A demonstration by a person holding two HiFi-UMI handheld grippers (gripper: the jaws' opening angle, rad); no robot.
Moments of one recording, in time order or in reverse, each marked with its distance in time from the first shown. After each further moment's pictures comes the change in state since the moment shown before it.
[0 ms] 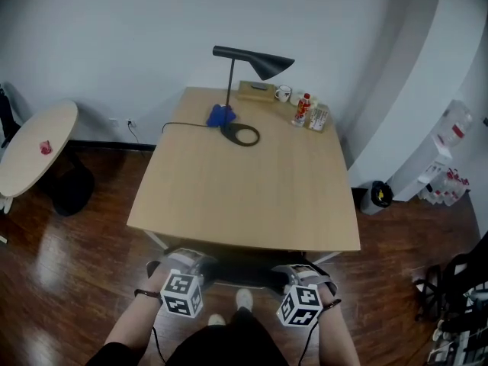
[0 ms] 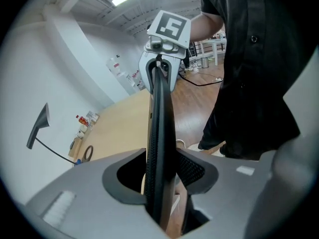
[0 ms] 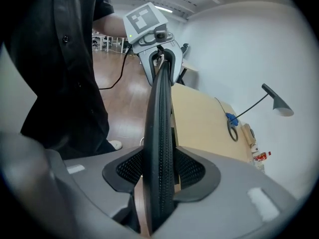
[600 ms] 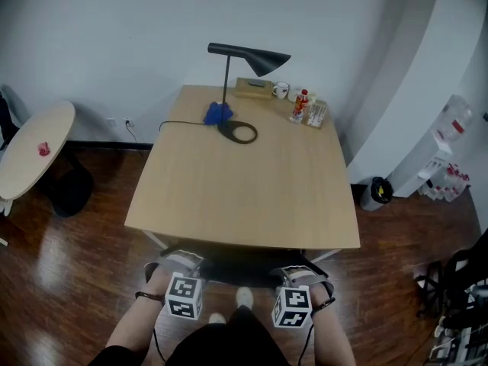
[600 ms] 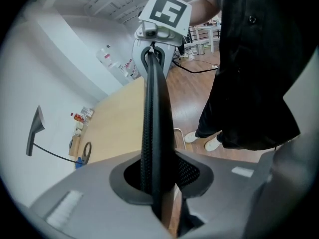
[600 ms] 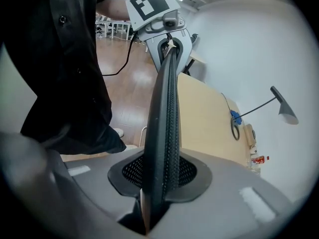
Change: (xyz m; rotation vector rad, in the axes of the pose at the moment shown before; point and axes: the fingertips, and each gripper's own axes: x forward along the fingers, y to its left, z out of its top) left arm 0.012 -0.008 -0.015 0.066 0.130 -0.025; right arm 0.014 0.006 -0.012 -0.097 0.126 0.006
